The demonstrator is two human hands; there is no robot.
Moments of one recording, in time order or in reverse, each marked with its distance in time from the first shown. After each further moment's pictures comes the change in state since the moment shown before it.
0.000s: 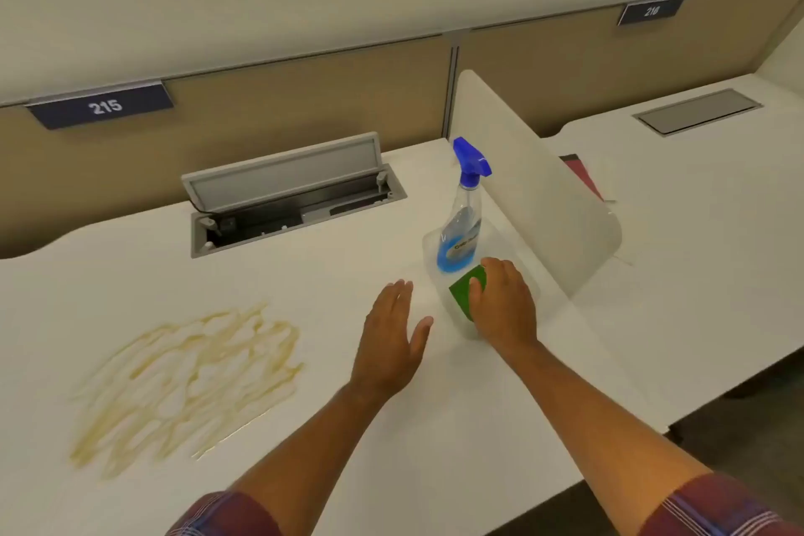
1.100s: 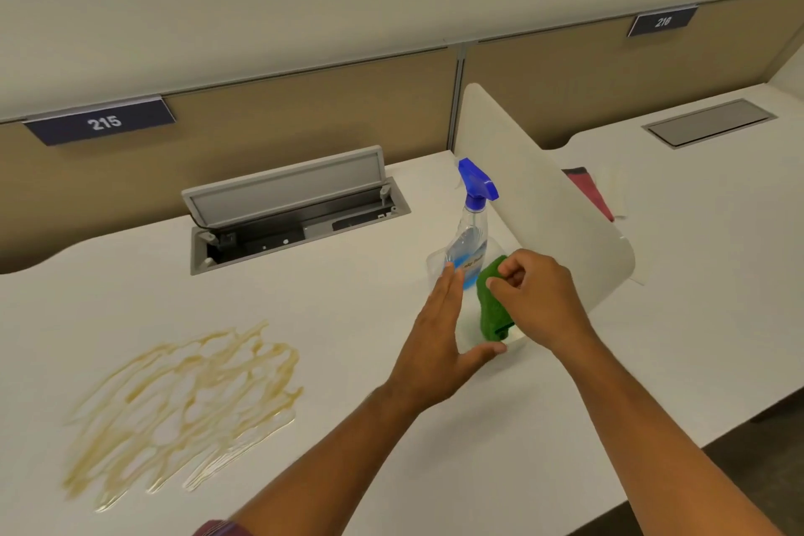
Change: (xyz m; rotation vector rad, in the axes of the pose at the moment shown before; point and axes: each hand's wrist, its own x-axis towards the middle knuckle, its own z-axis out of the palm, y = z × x) left_hand 0.037 0.068 -0.005 -0.332 -0.129 0.216; right_hand 0.042 -0.007 -0.093 0.330 -0.183 0.109
